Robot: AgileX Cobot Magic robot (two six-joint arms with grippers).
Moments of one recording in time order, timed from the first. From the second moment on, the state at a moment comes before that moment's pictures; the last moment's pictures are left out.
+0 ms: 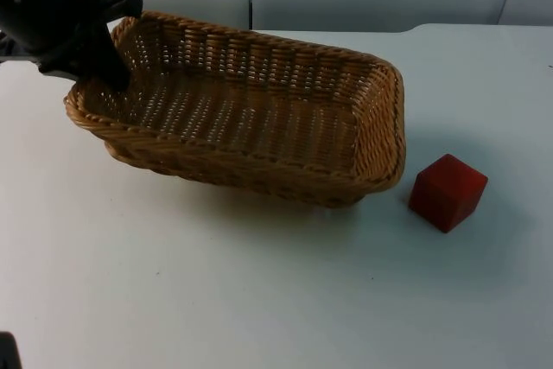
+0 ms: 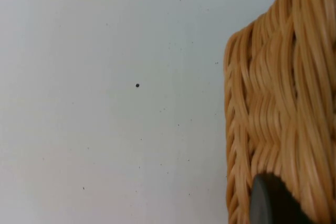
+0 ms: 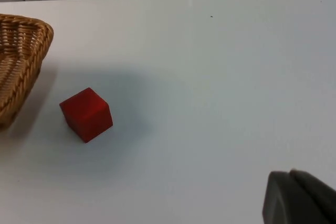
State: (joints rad) right arm -0.07 0.00 -0.52 -0.01 1.08 -0.03; left arm -0.08 1.99 -1.32 -0.71 0.71 0.47
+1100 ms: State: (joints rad) right arm 0.24 1.64 -1.15 -0.17 0.93 -0.14; left arm -0.08 1.99 -1.32 -0.71 0.70 0.47
